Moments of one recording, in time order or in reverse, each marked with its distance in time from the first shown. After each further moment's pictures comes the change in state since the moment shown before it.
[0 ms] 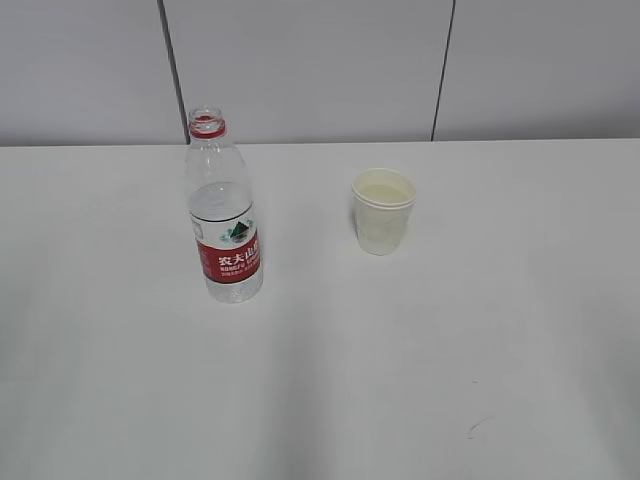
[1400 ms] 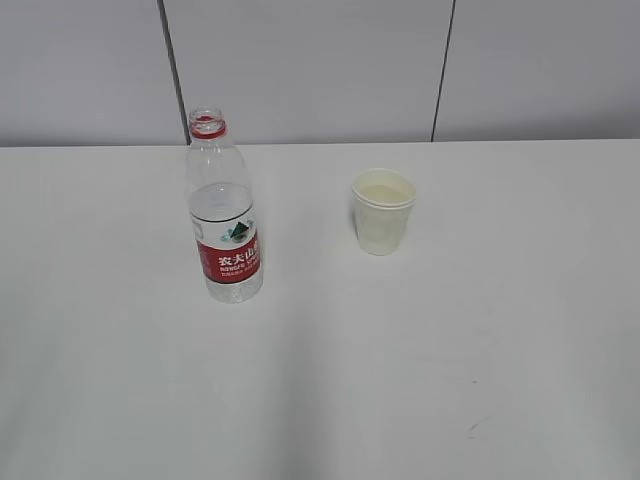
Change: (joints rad) left arm 0.000 -0.403 0.004 -0.025 0.014 -0.014; right arm 0.000 -0.451 0.001 -0.017 0.025 0.027
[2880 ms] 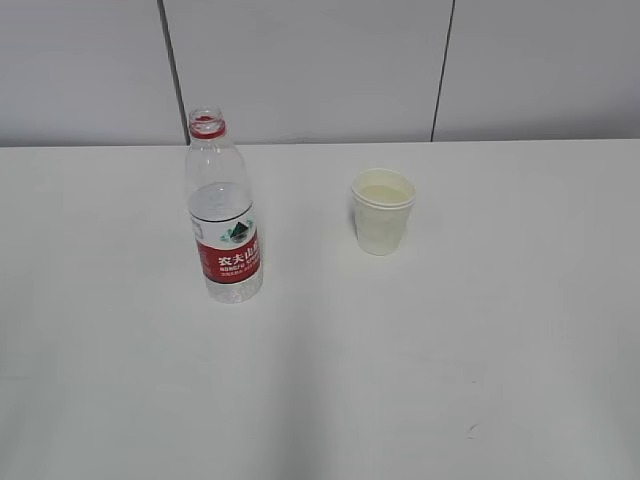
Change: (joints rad) left arm -0.052 0.000 0.005 0.008 0.000 -0.009; right arm -0.035 0.000 0.000 0.000 0.000 0.002
